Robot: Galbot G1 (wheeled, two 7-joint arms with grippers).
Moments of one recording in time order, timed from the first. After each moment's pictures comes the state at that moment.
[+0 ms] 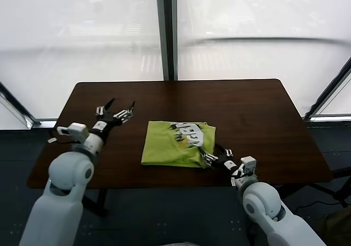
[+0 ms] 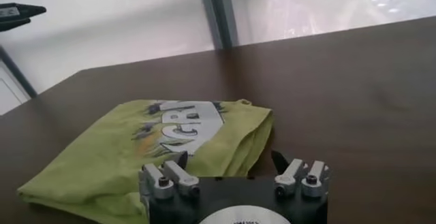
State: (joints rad) left arm 1.21 -1.18 -0.56 -2.03 -0.45 0.45 0.04; right arm -1.28 0.97 0.19 1.96 0.72 -0.36 0.17
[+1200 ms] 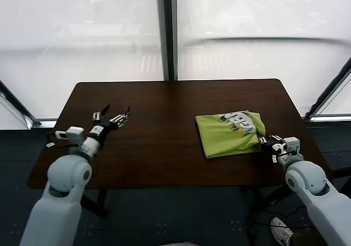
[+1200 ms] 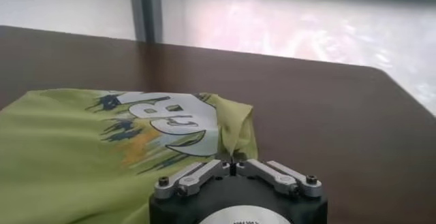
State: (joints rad) left arm 1.22 -1.22 -0.57 -2.02 -0.45 0.45 0.03; right arm -1.30 0.72 0.55 1.96 0.72 -0.53 0.22
